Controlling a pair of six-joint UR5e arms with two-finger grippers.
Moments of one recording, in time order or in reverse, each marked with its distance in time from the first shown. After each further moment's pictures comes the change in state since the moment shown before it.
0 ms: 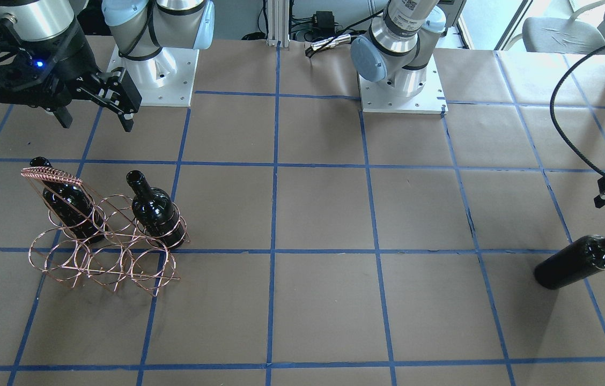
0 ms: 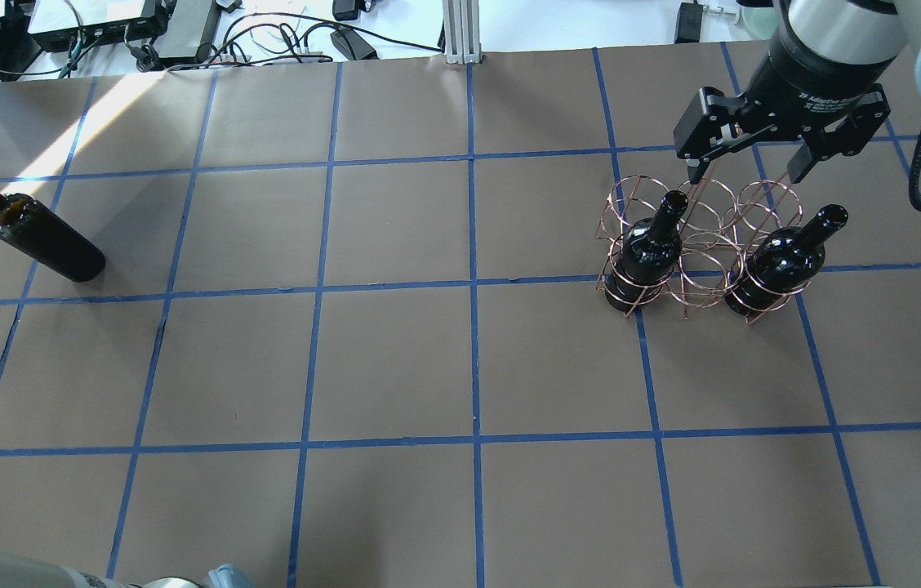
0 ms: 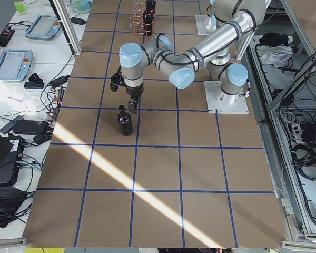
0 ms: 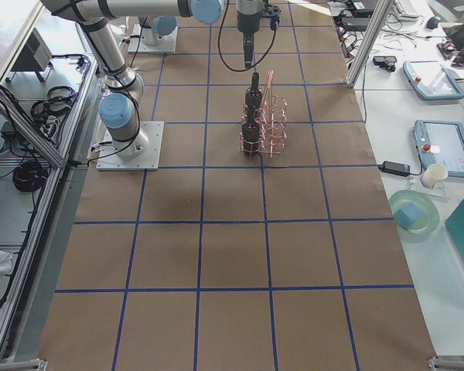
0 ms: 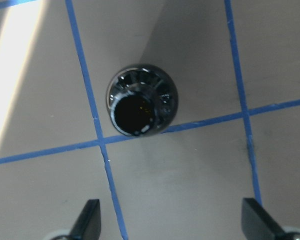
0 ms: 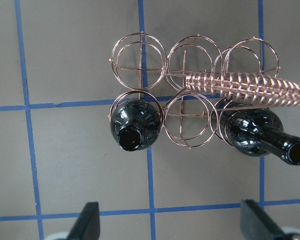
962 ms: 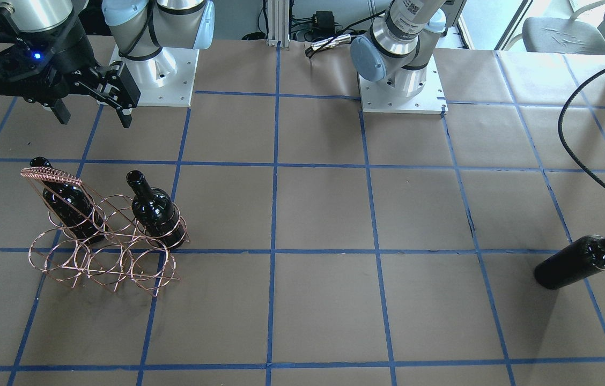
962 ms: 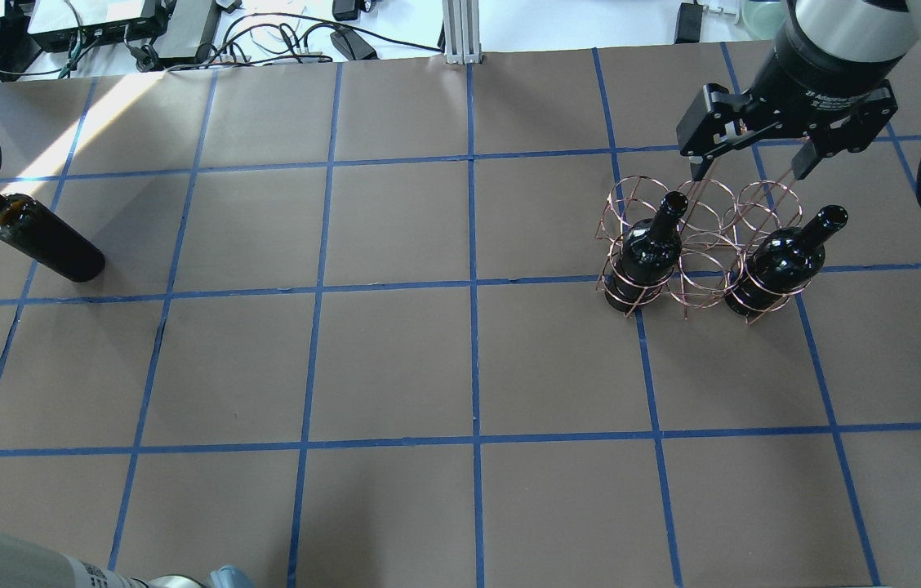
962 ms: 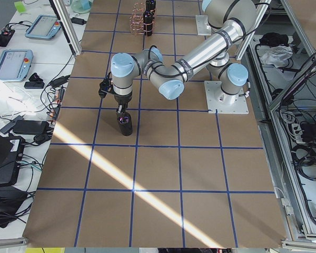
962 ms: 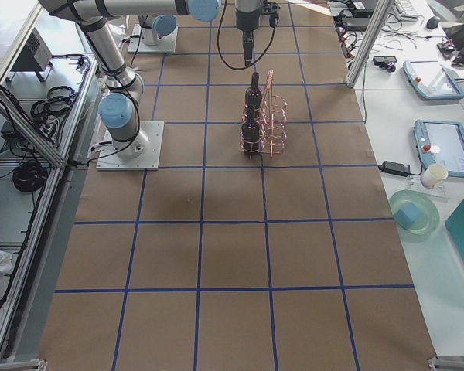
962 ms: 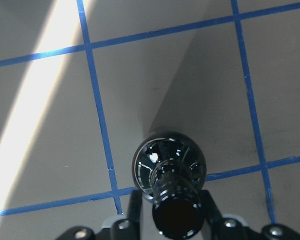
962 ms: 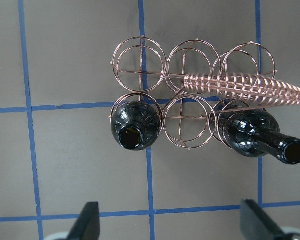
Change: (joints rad) left arm -0.010 -0.039 0.043 0.043 -0.092 -0.065; right arm 0.000 -0.013 0.001 -0.004 0.000 -0.006
